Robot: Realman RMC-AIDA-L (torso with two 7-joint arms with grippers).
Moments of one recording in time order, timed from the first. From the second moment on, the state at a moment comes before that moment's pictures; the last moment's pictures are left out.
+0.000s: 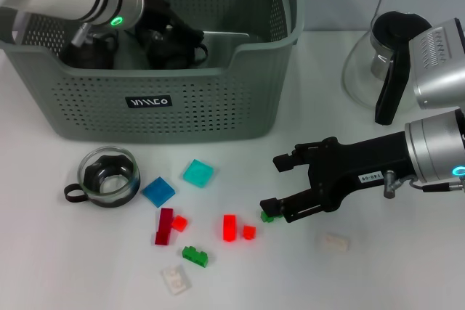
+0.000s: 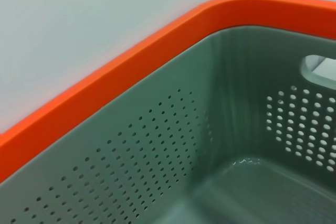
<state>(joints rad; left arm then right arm) -0.94 -2.12 0.99 0.76 2.70 0.79 -2.19 0.57 2.10 -1.22 -0.92 -1.98 -1.47 1.78</state>
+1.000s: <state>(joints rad) -0.63 -2.13 0.97 1.73 2.36 1.66 -2.25 0.57 2.09 -1.21 -0.92 -1.99 -1.46 1.78</state>
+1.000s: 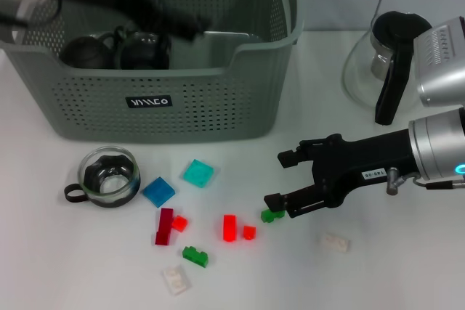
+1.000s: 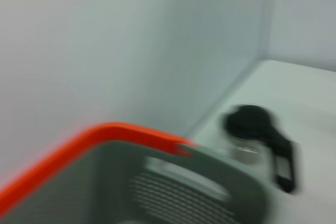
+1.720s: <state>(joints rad) -0.34 -2.17 1.03 1.75 2.32 1.86 -1.82 0.59 2.10 -1.21 -0.90 -1.98 -1.43 1.79</state>
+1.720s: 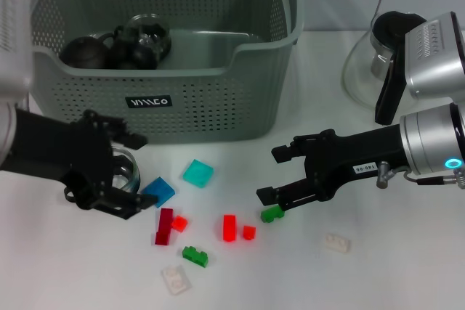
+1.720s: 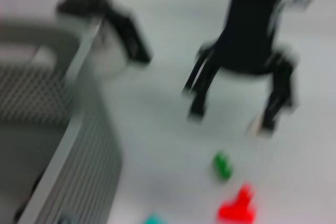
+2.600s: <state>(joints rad) -0.40 -2.17 1.26 1.37 2.74 1.46 -1.85 0.60 2.10 -1.21 -0.86 -1.98 -1.41 1.79</state>
